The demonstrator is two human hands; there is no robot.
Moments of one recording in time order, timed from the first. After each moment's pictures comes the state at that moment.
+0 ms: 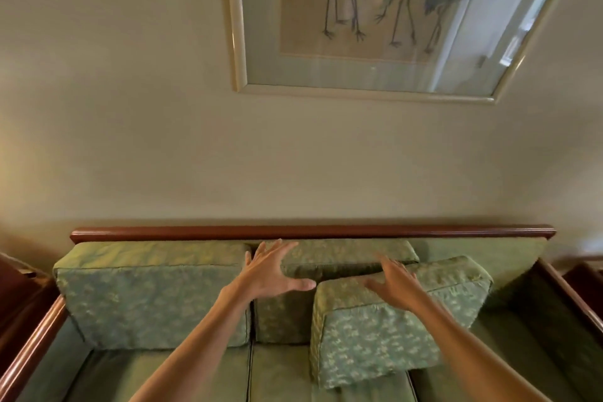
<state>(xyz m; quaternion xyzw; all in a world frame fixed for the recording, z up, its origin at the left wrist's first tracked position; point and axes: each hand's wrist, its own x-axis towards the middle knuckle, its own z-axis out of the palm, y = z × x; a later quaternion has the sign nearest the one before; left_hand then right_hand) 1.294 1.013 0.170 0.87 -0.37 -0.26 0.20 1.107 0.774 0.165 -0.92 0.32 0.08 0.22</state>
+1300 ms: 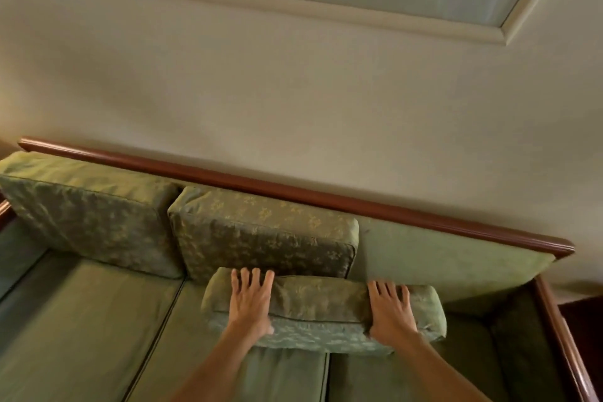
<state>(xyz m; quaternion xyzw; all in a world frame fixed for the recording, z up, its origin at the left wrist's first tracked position) 1.108 0.783 0.000 0.94 -0.23 -0.23 -0.08 0.986 0.509 -0.002 -0.97 0.13 0.22 0.01</state>
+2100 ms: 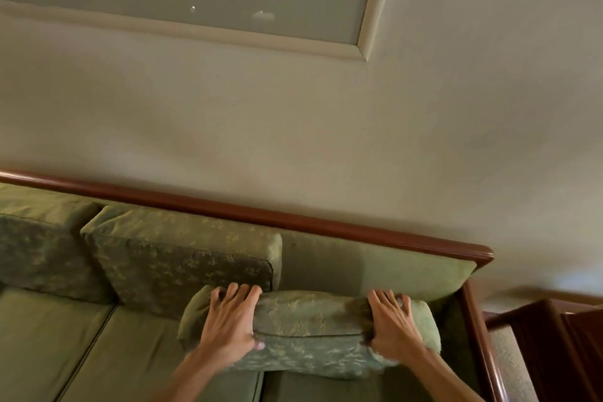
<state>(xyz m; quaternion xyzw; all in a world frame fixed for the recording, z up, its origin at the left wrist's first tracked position) 1.043 0.629 0.033 0.94 -0.31 -0.12 0.03 0.911 0.314 0.036 -0.98 0.11 0.17 0.08</state>
